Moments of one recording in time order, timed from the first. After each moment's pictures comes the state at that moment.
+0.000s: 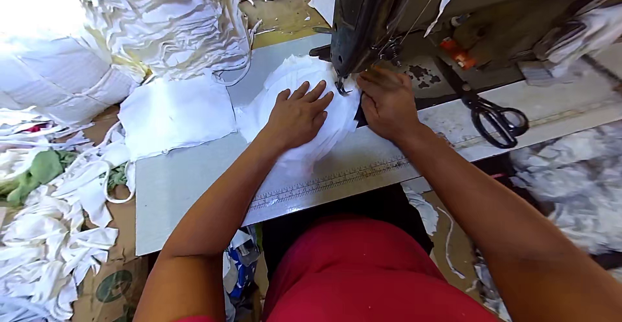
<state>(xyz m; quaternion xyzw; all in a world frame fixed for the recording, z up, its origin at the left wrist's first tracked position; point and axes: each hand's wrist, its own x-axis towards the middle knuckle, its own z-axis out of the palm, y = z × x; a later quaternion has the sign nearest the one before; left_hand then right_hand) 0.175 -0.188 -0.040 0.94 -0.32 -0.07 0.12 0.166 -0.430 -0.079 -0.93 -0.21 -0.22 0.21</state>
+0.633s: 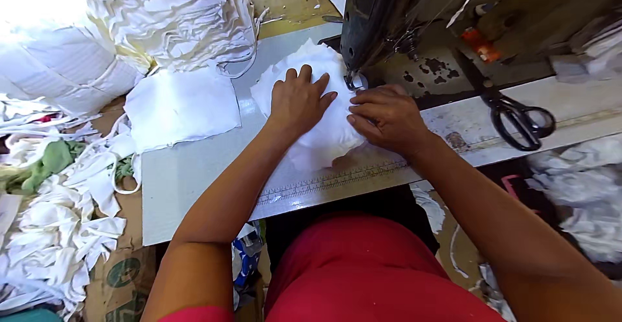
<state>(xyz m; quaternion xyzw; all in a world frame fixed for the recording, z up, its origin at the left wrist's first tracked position) 0.186 -0.198 -0.031 0.97 -0.22 0.00 0.04 0.149 -0.422 -0.082 -0.88 -0.34 -0.20 0.26</state>
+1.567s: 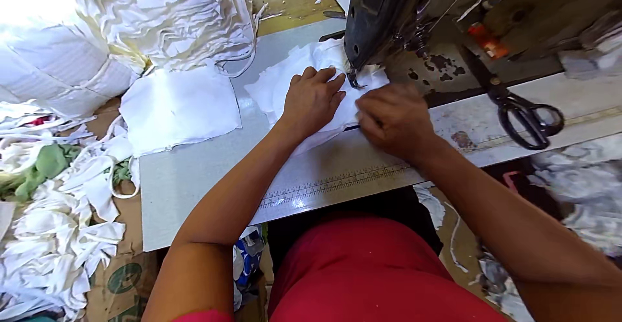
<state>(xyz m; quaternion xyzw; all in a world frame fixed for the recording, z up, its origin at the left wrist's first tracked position) 0.193 -0.203 -0.055 0.93 -0.32 0.09 0.17 0.143 -0.417 -0.075 -0.91 -0.28 -0.24 0.21</state>
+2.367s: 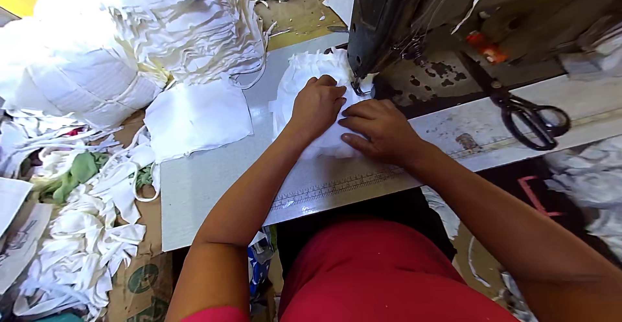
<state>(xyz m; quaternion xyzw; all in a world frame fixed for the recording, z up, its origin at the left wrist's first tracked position) 0.195 -0.204 -0.039 0.93 -0.30 0.03 0.20 0.137 -0.397 -0.079 -0.87 -0.37 -0.17 0.26</state>
